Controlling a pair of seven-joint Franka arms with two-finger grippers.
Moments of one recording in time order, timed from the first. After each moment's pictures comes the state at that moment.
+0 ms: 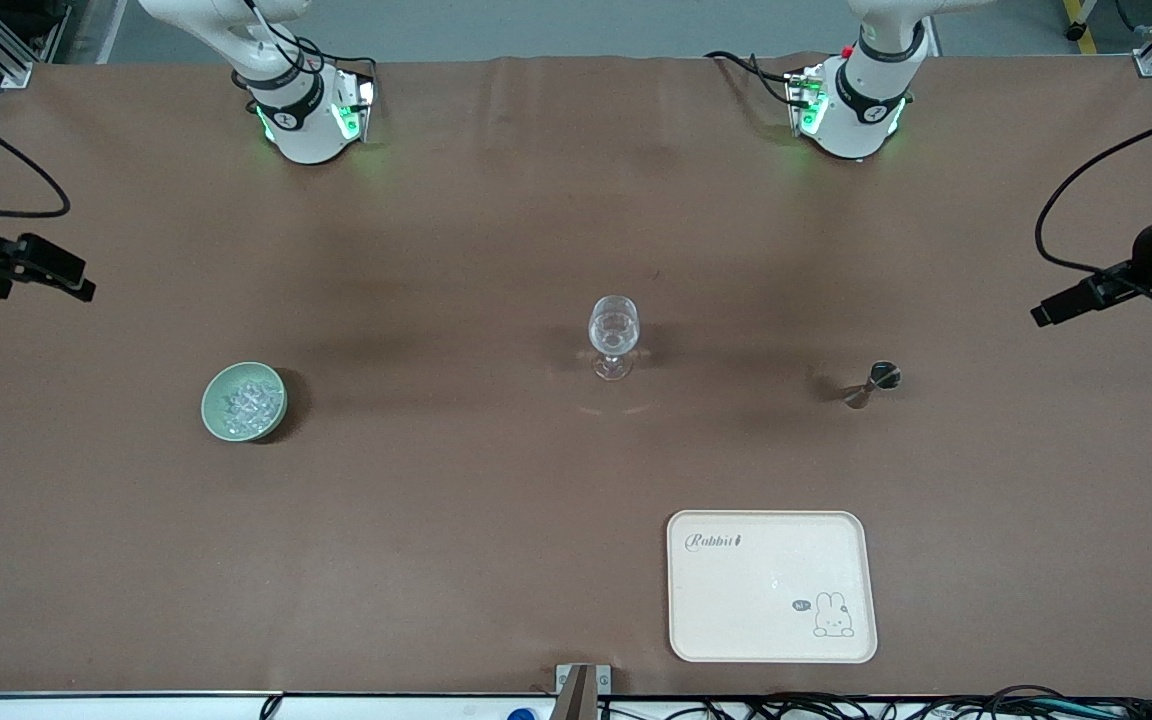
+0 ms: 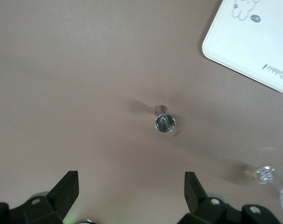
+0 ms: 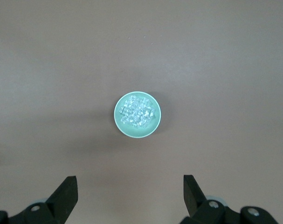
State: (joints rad) left arm 0.15 0.13 -0.12 -1.57 -0.06 1.58 -0.40; right arm 0.02 0.03 -0.10 -1.63 0.02 1.65 -0.01
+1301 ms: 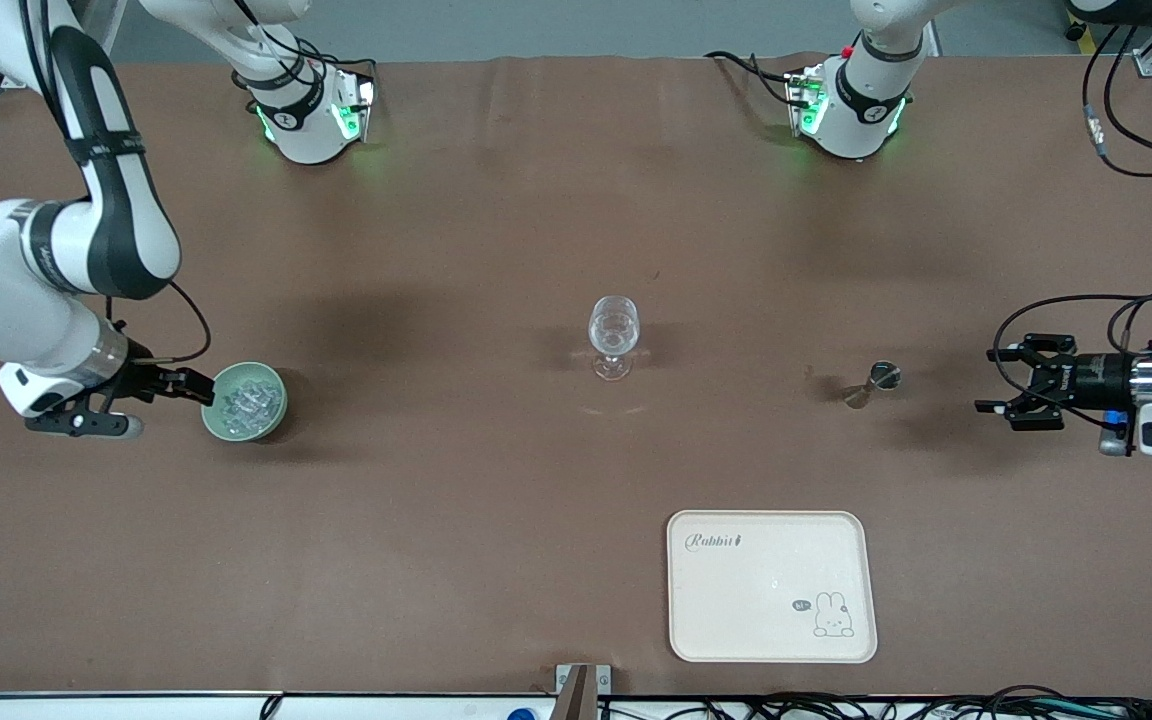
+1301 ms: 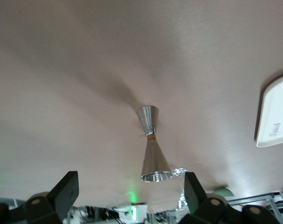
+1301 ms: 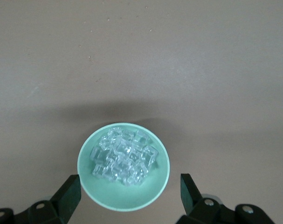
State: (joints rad) left arm 0.44 0.65 -0.12 -1.57 -0.55 1.61 -0.55; right arm 0.00 0.28 -0.08 -2.00 0.02 2.29 -0.03
